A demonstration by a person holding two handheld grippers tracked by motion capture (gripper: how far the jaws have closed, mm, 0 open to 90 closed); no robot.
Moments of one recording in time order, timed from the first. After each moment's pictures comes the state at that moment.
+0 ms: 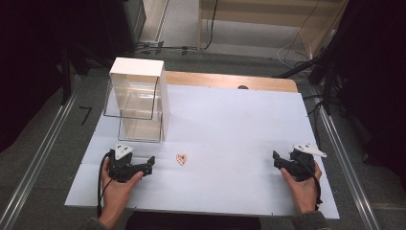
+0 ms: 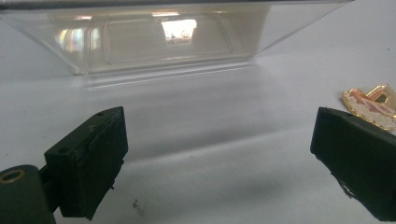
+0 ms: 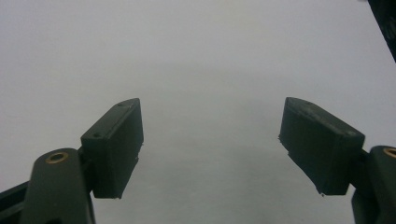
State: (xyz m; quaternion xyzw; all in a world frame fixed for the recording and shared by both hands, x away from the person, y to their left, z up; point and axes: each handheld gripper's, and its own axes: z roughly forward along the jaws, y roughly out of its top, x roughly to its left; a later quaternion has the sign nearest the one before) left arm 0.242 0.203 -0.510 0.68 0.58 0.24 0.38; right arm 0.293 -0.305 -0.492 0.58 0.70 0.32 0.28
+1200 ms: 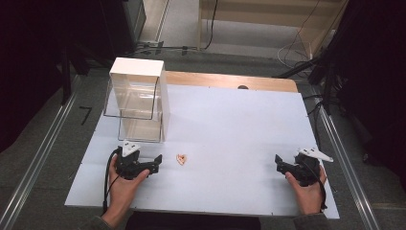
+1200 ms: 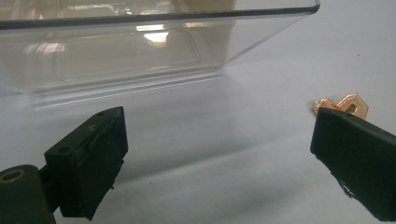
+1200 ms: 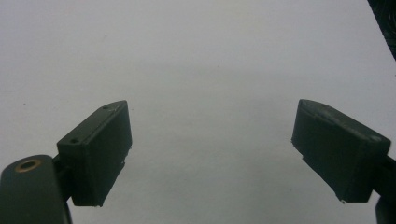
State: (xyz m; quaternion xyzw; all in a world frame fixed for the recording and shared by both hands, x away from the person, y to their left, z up) left arm 0.253 0.189 -0.511 0.69 0.56 0.22 0.40; right arm 0.283 -0.316 -0.493 0.59 0.69 0.32 0.27
